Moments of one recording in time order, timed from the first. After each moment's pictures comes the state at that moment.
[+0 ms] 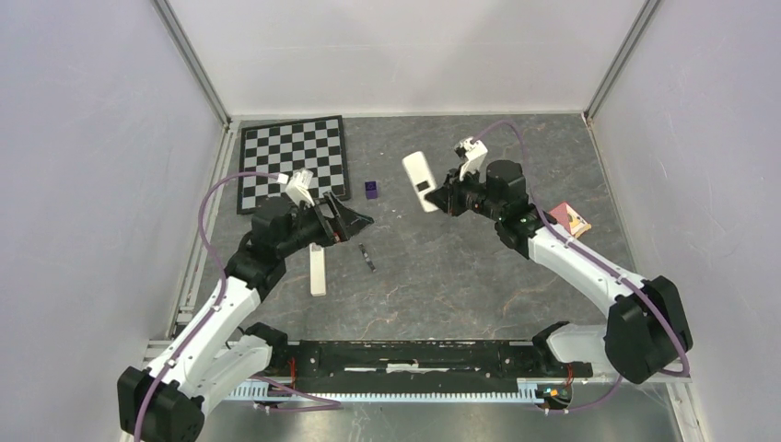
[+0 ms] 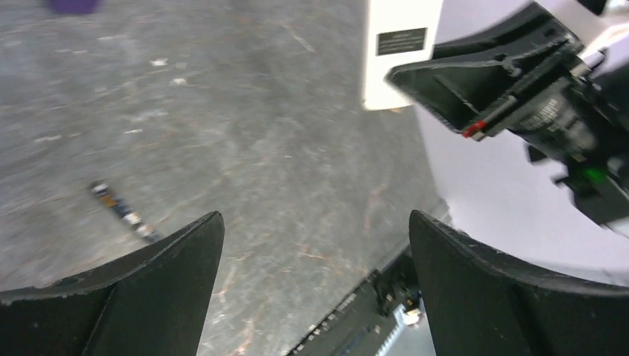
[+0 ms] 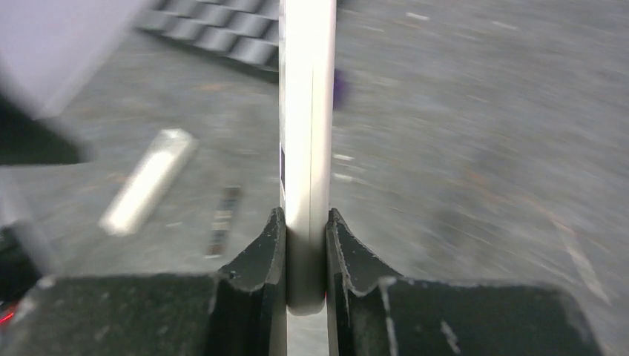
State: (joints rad) left arm -0.38 0.86 0.64 -0.07 0.44 -0.75; right arm 0.50 1.29 0.85 0.16 -0.42 0.24
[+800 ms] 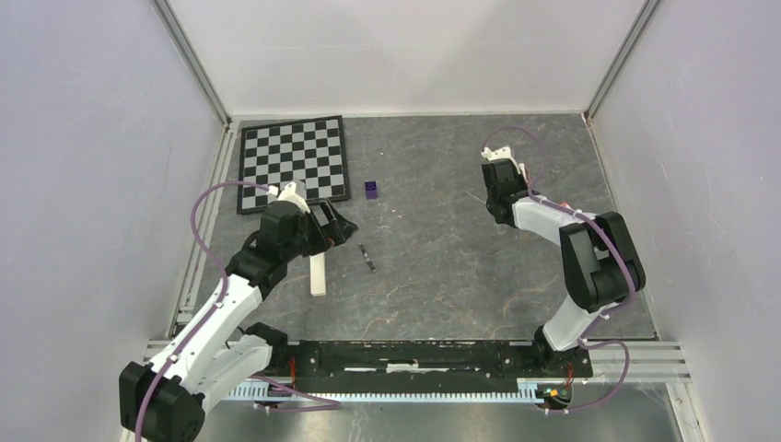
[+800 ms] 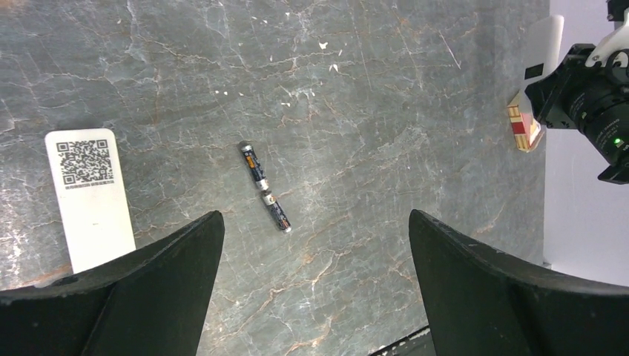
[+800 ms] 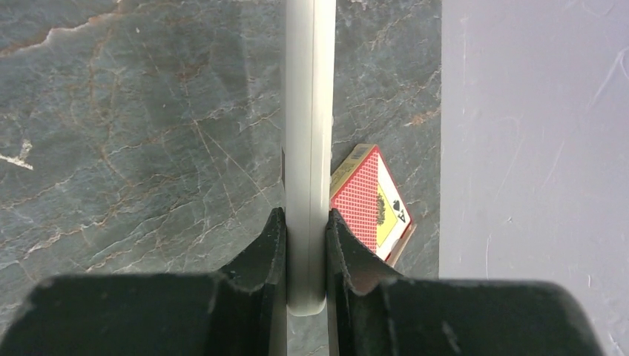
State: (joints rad) left arm -0.38 0.87 0.63 -0.31 0.10 -0.71; right arm 0.31 1.68 0.94 -0.09 0.78 -0.22
